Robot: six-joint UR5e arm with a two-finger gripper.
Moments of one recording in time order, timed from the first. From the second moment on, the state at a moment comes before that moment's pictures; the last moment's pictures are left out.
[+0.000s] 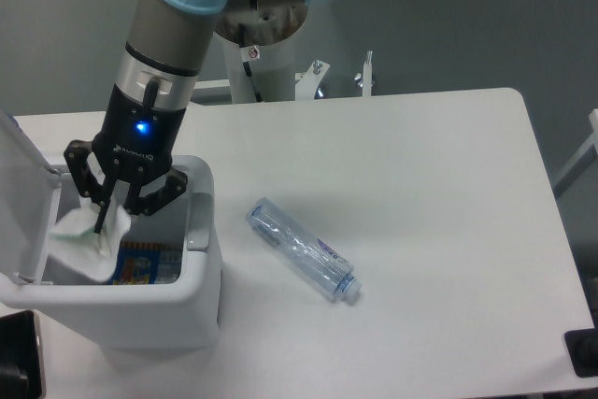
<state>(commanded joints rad) 2.20 -1.74 -1.58 -0.84 1.06 0.11</state>
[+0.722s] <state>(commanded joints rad) 2.52 -1.77 -1.52 -0.85 1.07 -0.01</state>
